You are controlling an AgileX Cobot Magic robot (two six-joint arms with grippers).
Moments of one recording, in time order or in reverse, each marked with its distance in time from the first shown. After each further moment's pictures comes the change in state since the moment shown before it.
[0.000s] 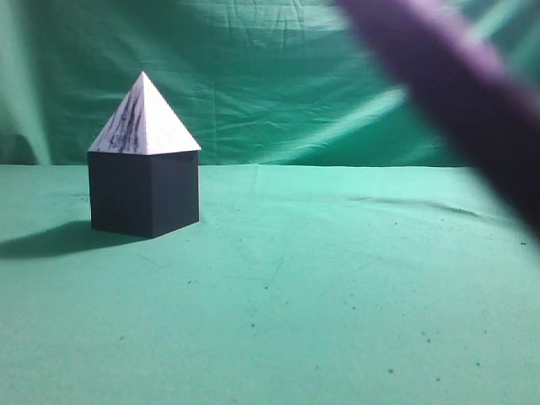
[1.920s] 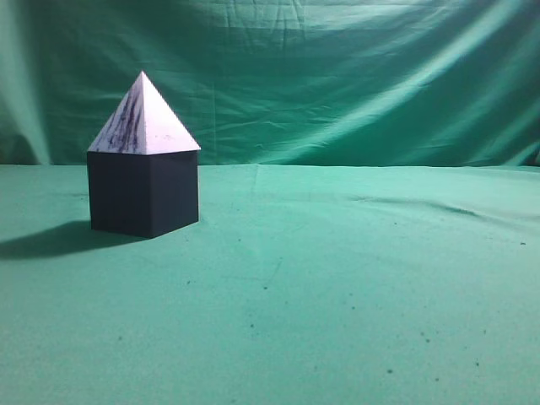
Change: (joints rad) left arm 0.000 0.000 0.000 0.000 0.000 0.000; right arm -0.255 -1.389 1.509 0.128 -0.680 0.124
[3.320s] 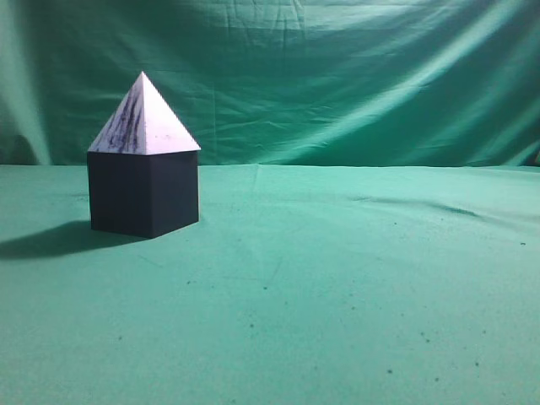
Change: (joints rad) left arm 0.000 0.000 0.000 0.000 0.000 0.000; right arm -0.521 -0.561 0.668 -0.016 -0.219 -0.007
